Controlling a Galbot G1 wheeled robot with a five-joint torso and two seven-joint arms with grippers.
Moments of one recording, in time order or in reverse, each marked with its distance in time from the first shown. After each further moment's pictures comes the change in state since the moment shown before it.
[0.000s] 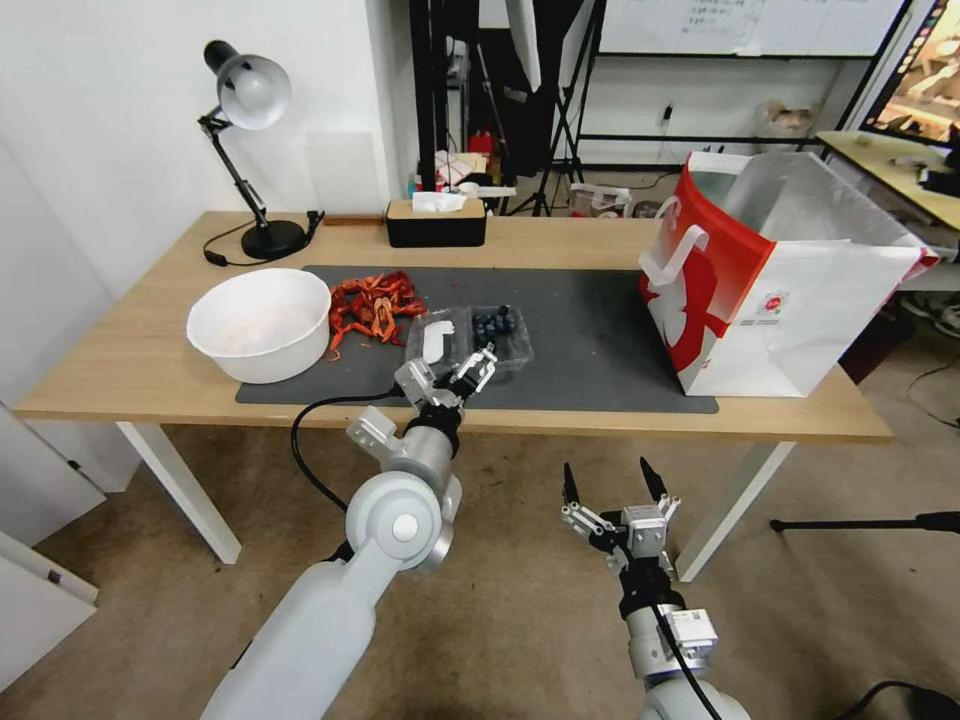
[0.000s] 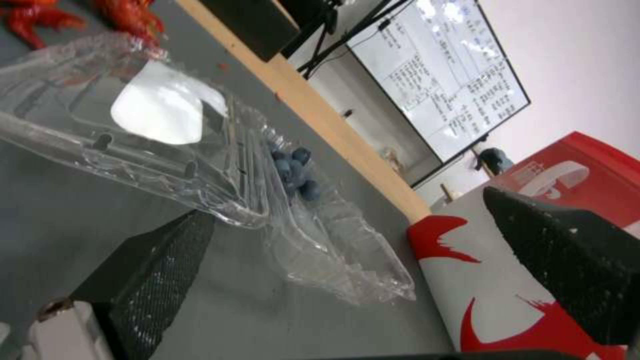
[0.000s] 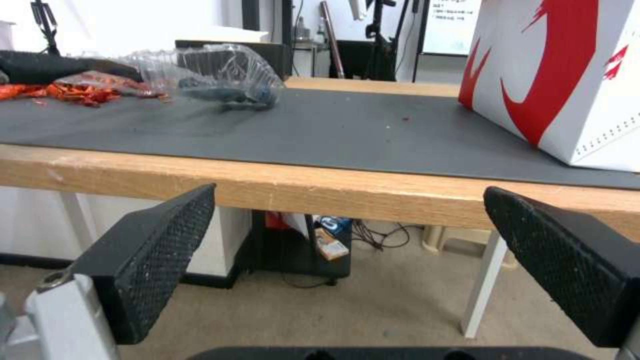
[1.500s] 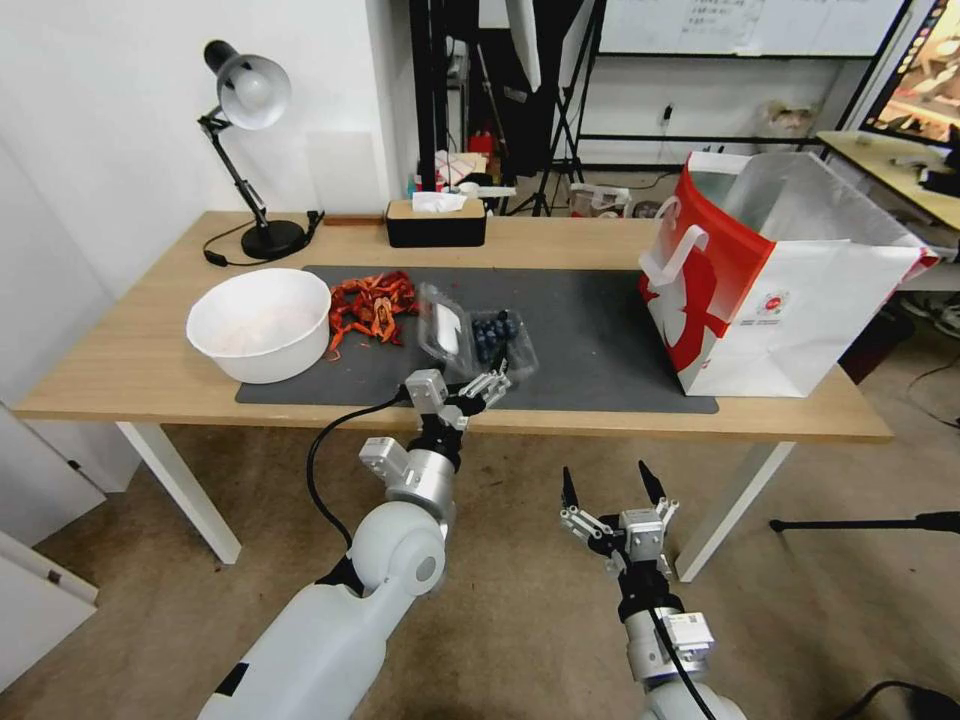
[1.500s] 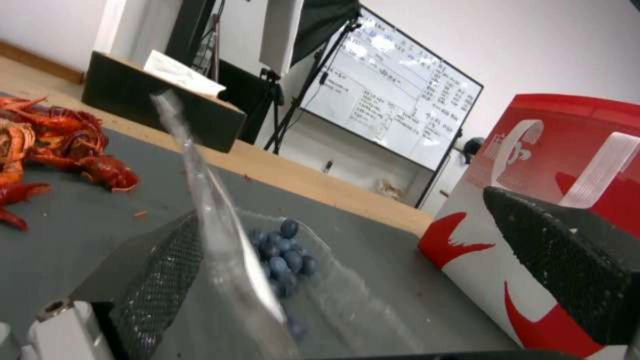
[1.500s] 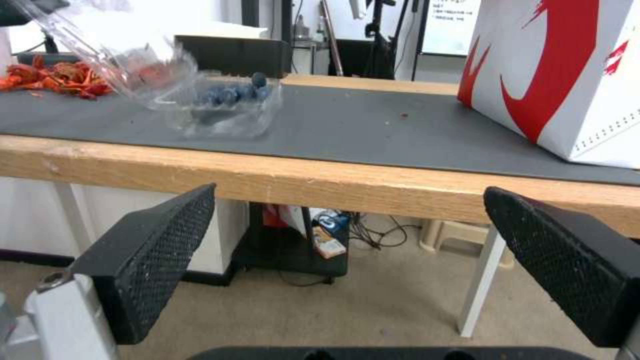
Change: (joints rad) left arm 0.035 0.028 0.037 0.076 0.412 -0.119 0.189; right arm 0.001 0.006 0.004 -0.013 -0.013 0.011 -0.001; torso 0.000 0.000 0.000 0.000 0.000
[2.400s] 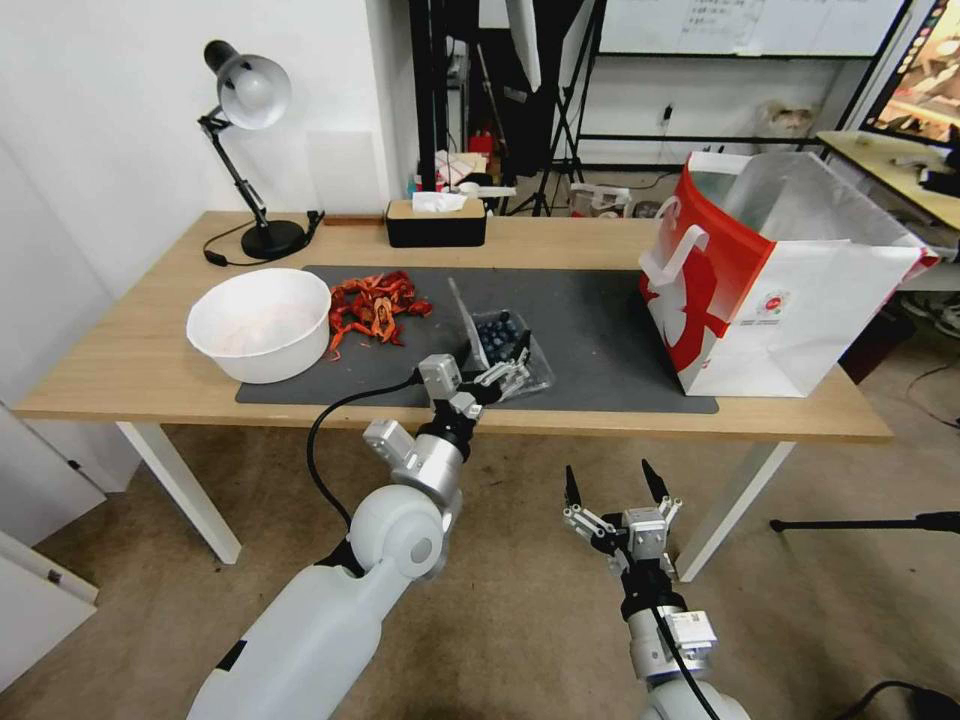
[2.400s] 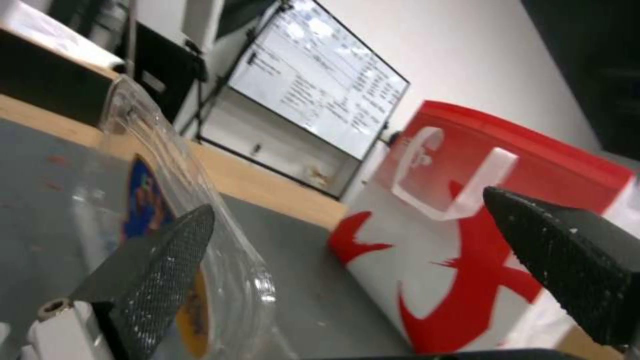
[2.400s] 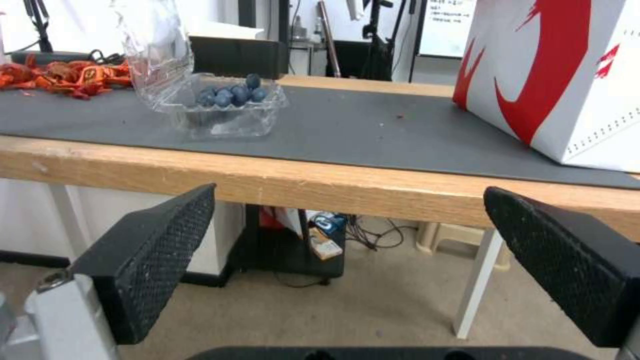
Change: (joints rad) left arm -0.092 0.017 0.038 -0.011 -0.194 0.071 0.124; right arm 0.004 -0.005 0.007 -0.001 0.002 0.000 0.004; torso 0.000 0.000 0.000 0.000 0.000
